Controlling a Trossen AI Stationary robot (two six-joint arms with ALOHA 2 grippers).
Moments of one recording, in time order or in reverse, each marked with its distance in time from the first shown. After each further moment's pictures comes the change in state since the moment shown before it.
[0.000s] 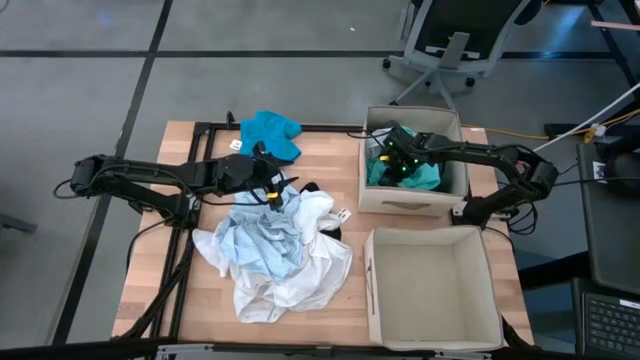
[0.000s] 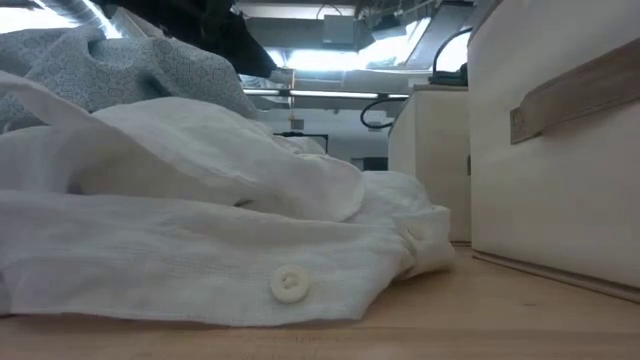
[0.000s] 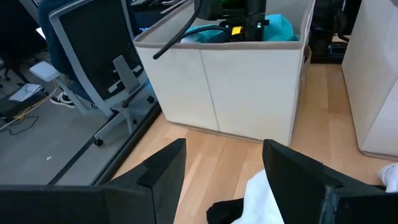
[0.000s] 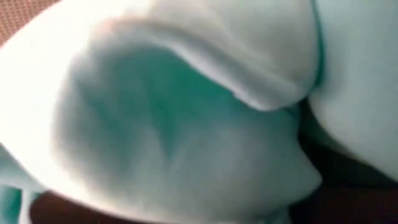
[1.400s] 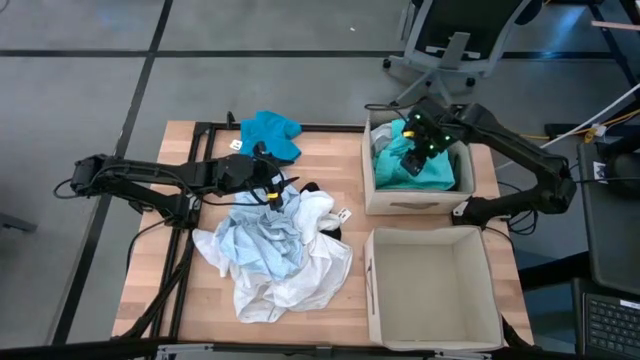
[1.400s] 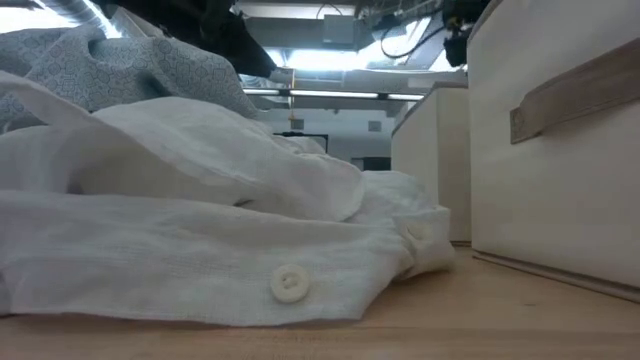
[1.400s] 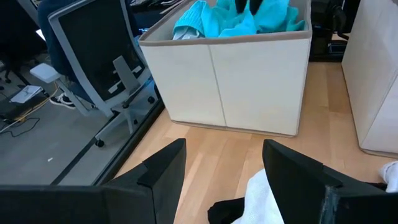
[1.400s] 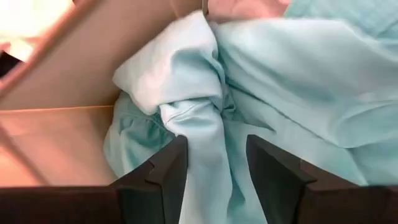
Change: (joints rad) left arm -0.001 0.000 0.000 -0.002 0.000 0.010; right arm -0.001 -0.219 0.507 -0.644 0.060 0.014
